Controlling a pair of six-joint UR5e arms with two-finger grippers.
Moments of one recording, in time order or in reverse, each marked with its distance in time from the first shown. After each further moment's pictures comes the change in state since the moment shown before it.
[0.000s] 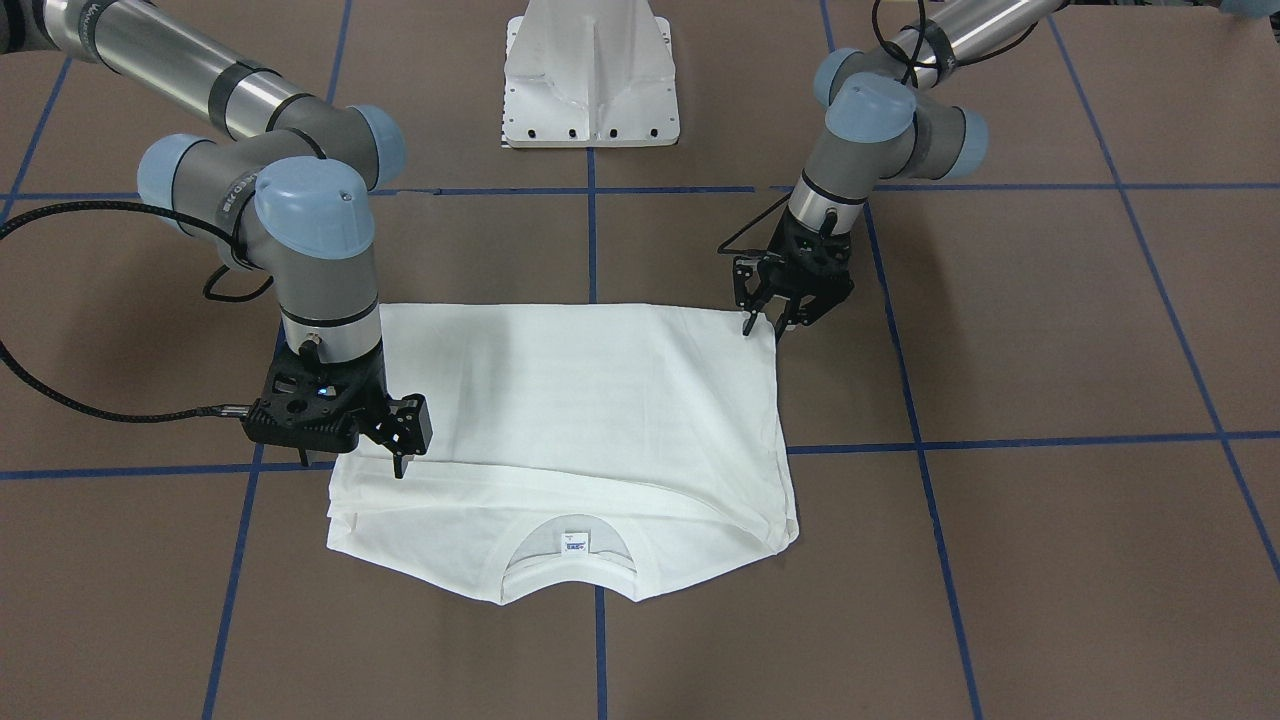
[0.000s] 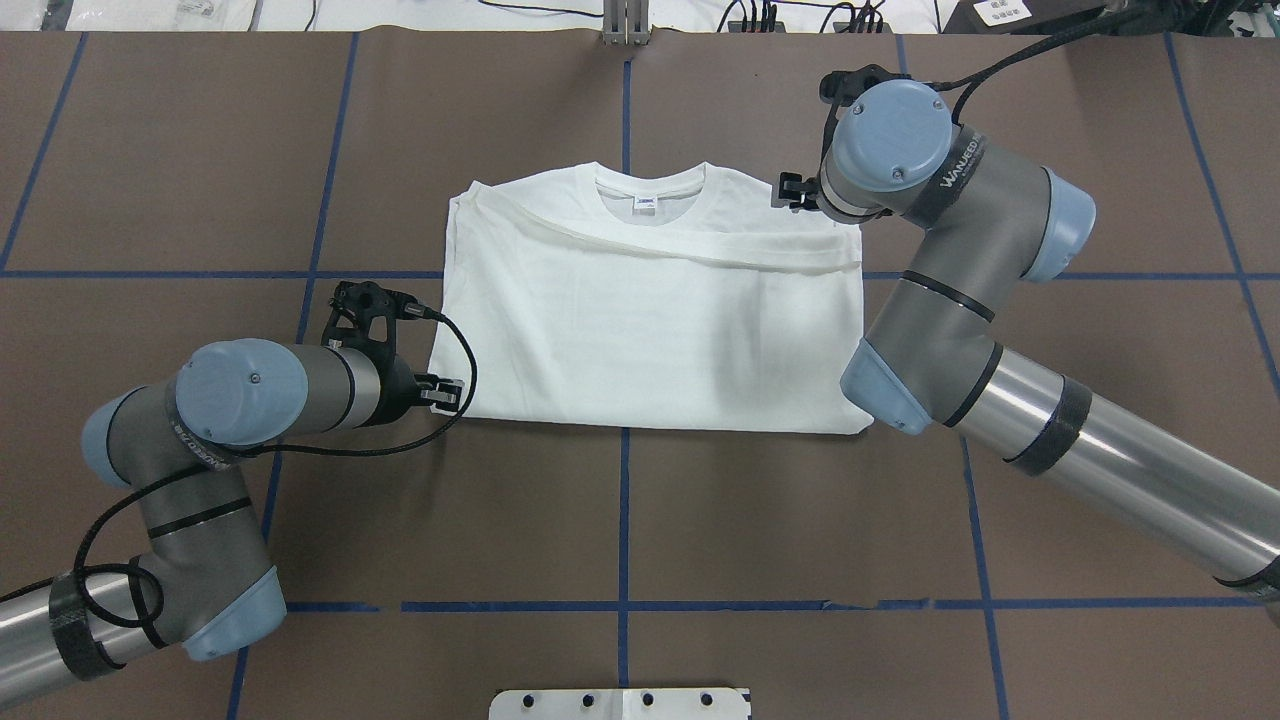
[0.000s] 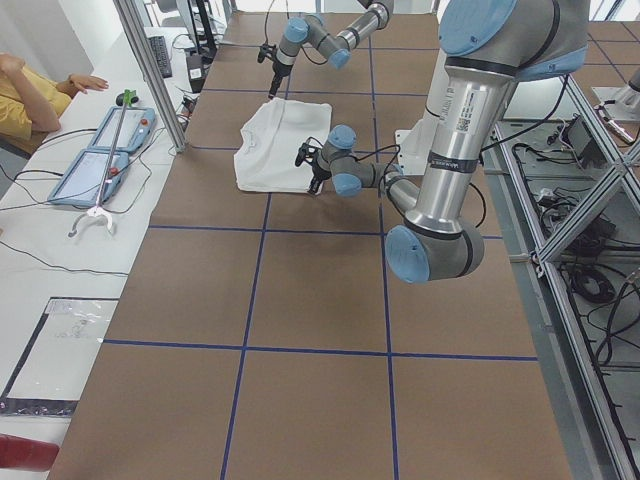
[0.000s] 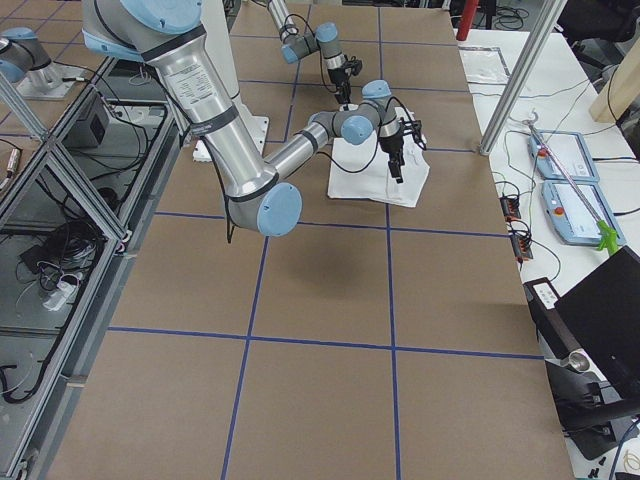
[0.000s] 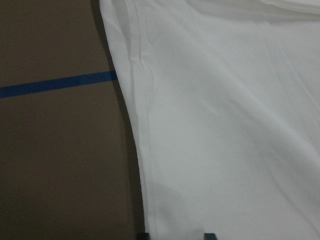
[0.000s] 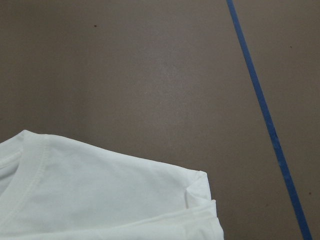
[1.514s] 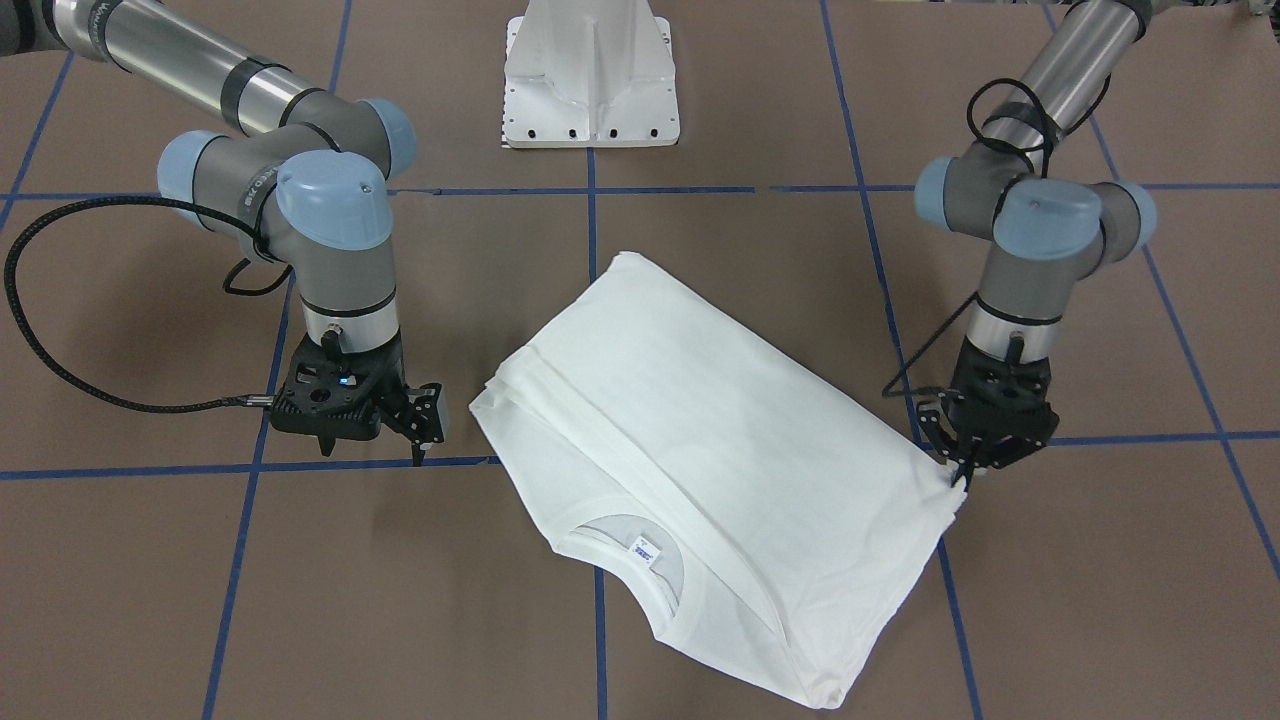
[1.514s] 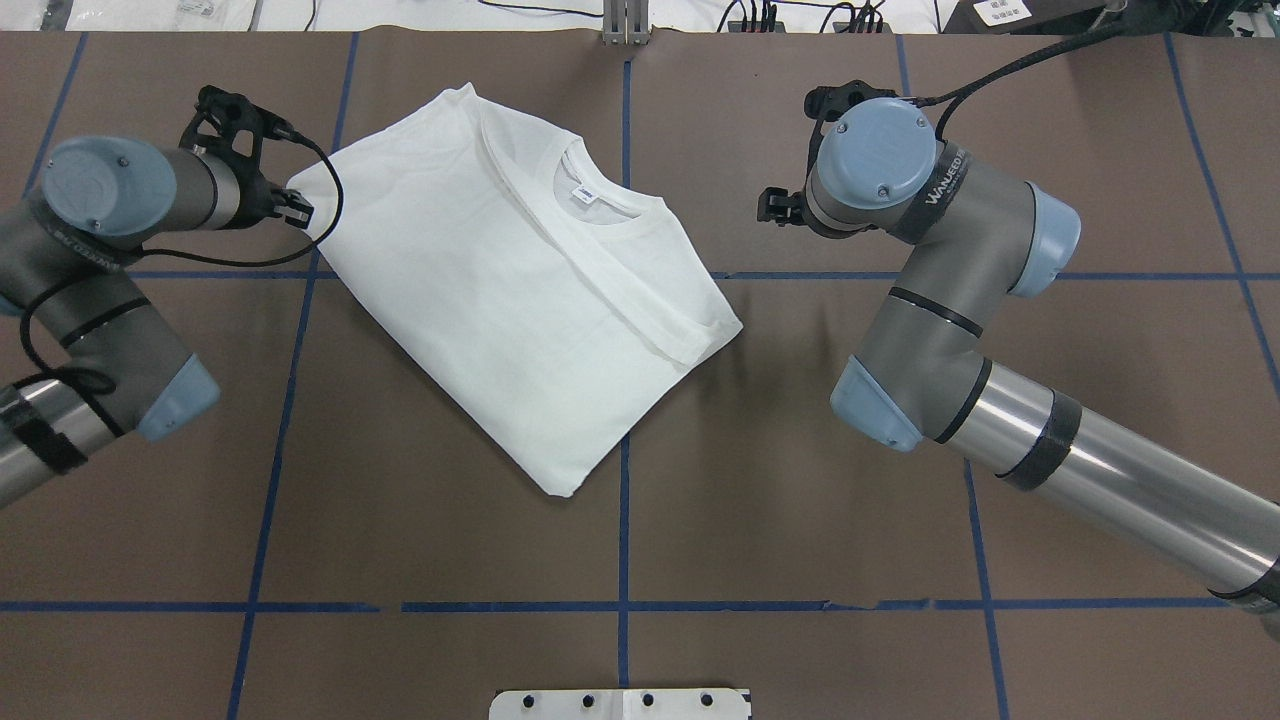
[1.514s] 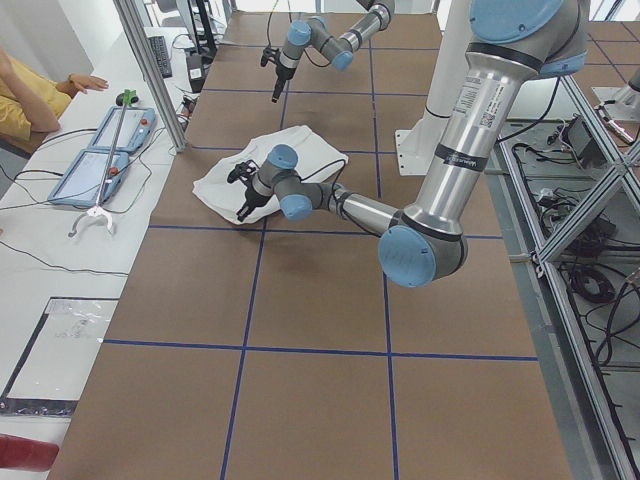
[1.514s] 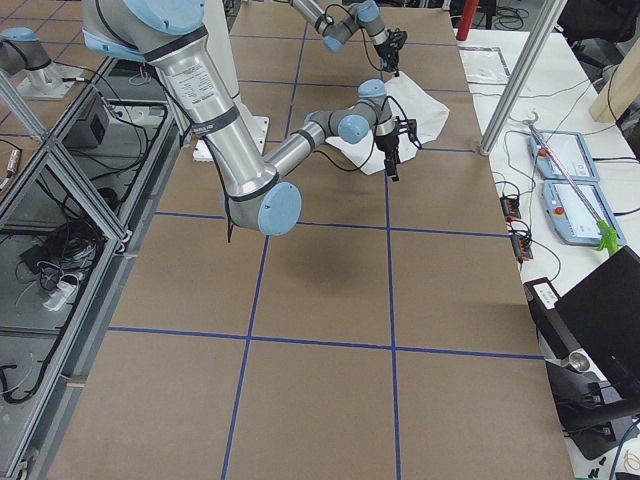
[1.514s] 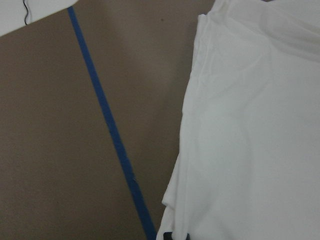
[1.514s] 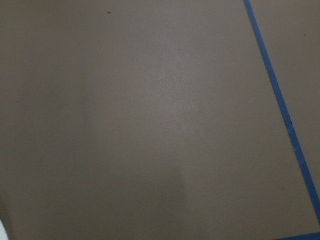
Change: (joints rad) left arm -0.390 -0.114 0.337 -0.068 -0.006 0.482; right arm -0.030 0.002 0.015 0.000 -0.003 0.013
